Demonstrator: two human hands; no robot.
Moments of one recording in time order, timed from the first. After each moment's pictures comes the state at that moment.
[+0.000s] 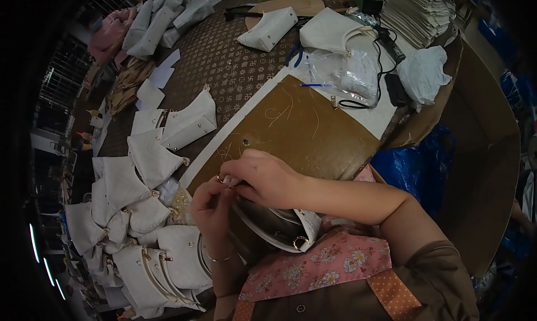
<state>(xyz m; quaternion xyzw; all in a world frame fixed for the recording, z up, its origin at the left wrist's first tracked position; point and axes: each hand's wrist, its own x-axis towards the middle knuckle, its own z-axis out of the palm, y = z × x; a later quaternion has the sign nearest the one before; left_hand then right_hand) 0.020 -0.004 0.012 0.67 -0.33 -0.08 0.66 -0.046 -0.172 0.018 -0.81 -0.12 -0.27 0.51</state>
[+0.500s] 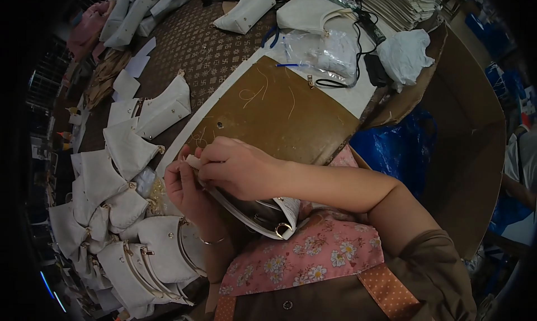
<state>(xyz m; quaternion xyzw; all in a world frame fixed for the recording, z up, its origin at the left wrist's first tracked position) -0.003 -0.042 0.012 0.53 -0.14 -0.02 0.83 -0.059 -0.167 0.019 -0.82 -0.18 -0.31 0.44</state>
